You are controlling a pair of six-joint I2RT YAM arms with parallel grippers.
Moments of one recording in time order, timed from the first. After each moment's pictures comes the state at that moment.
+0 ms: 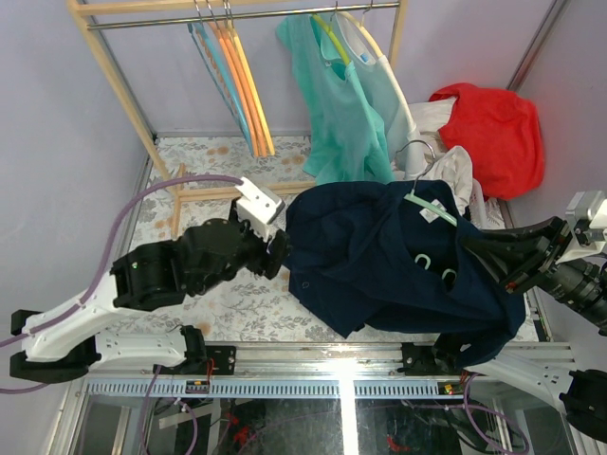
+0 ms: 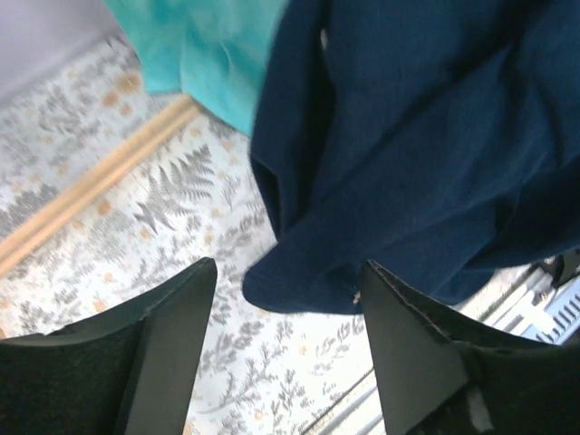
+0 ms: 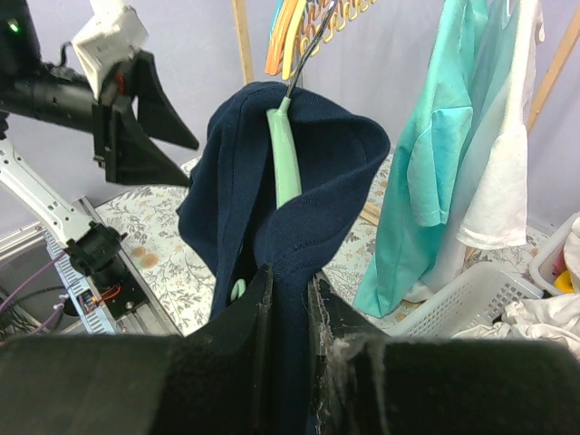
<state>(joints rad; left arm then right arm) -1.21 0.99 1.44 -0.86 -0.49 -0.19 0.91 0.67 1.72 -1.02 0.06 0.05</state>
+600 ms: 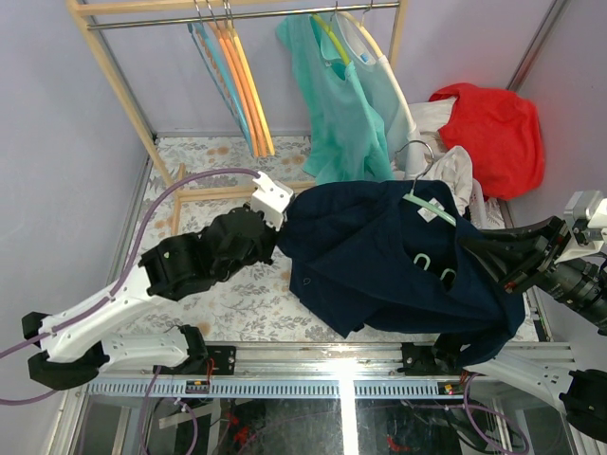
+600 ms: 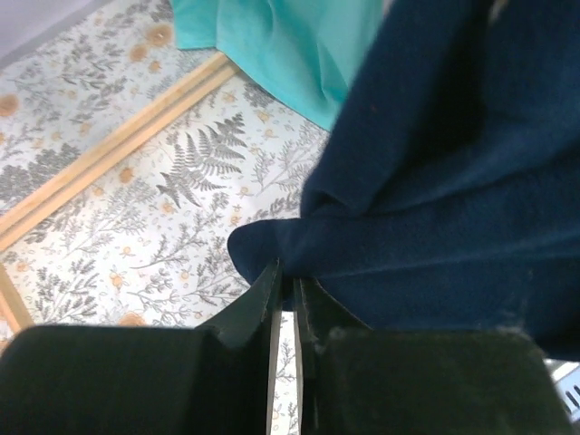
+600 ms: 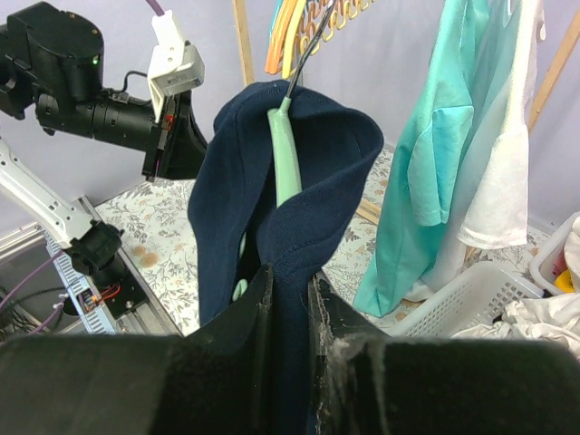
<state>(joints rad) -1.08 1.04 1.30 -0.80 -0.44 -0.18 0.91 0.67 1.72 -1.02 0.06 0.05</state>
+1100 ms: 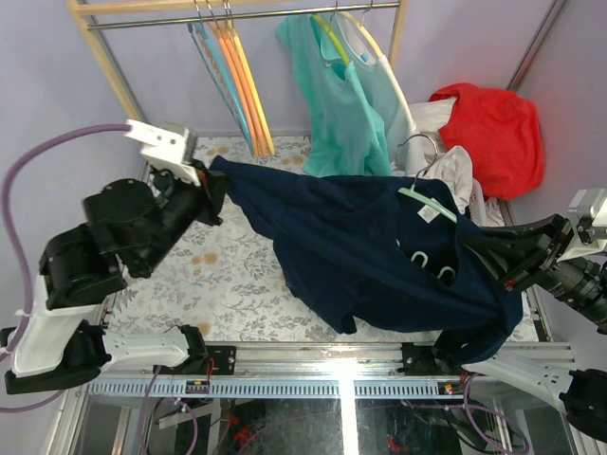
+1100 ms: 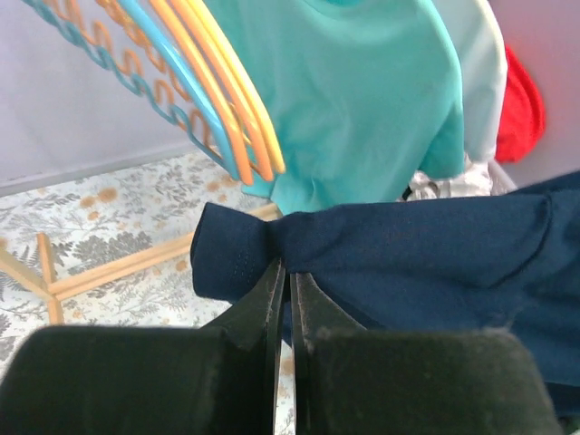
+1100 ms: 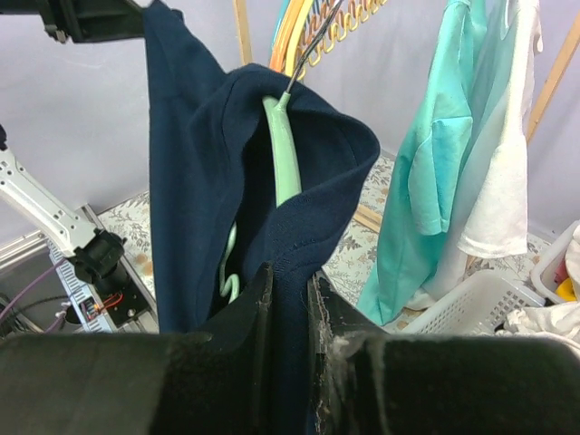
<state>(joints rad) -1.06 1.07 1.83 -0.94 -0.63 -0.20 0.91 0.68 1.72 -1.00 0.06 0.05</state>
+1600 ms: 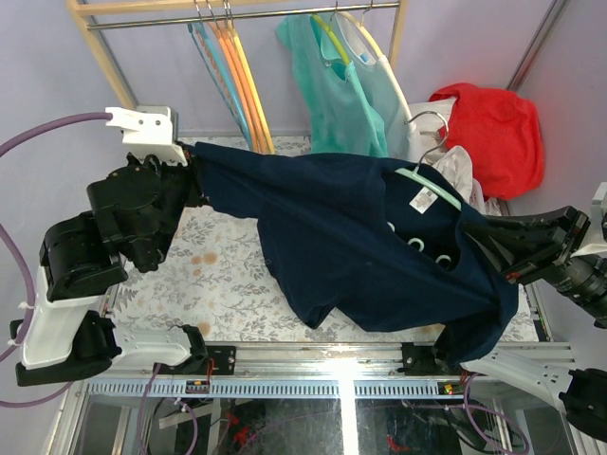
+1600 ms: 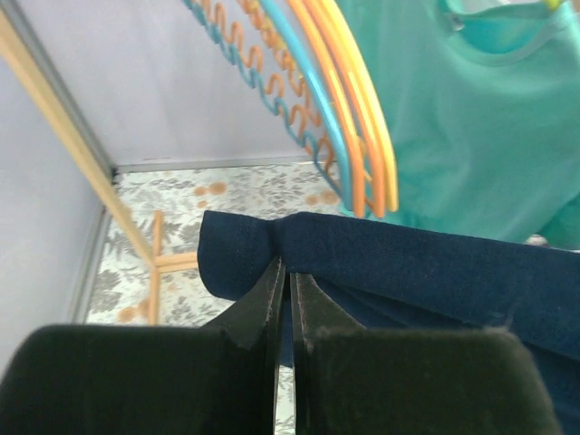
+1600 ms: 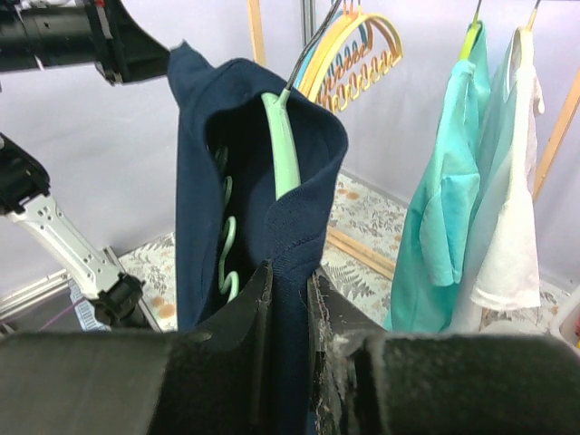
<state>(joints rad) -1.07 1.16 2.04 -1.05 -0.95 -0.19 0.91 0.69 1.72 -0.88 0.03 0.06</state>
